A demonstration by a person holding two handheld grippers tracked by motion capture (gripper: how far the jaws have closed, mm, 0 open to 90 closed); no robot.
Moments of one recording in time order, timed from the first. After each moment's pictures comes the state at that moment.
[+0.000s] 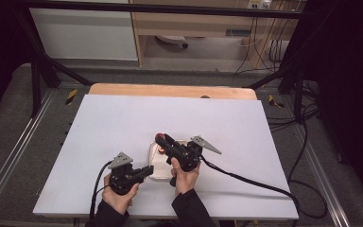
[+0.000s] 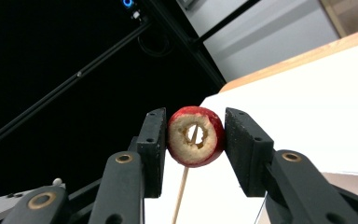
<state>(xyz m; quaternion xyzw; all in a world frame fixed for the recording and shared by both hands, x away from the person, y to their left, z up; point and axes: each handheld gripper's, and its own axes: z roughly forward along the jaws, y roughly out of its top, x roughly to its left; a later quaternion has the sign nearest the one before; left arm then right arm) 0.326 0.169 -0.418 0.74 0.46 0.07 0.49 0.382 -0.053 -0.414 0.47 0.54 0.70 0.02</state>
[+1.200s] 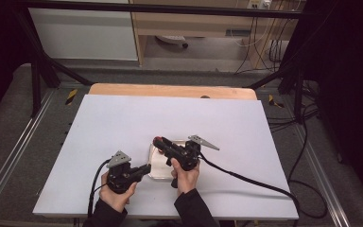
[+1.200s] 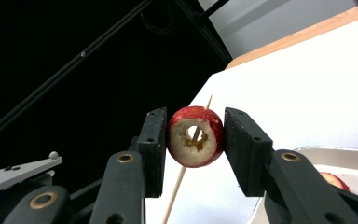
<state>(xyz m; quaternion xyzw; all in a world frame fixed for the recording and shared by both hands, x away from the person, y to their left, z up) 0.327 0.170 -0.414 0.75 0.45 0.08 0.48 0.385 -0.052 -0.419 0.47 0.56 0.68 -0.02</state>
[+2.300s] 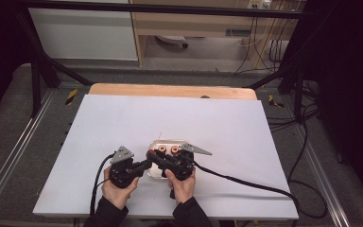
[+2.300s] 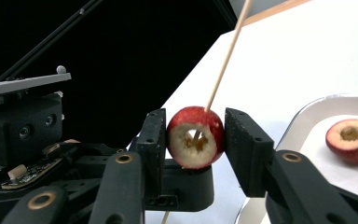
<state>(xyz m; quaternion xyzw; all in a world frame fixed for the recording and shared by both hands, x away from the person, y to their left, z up) 0.338 0.167 -0.409 0.76 0.42 0.12 0.48 0.367 -0.040 -0.427 0.45 0.62 0.64 -0.04</state>
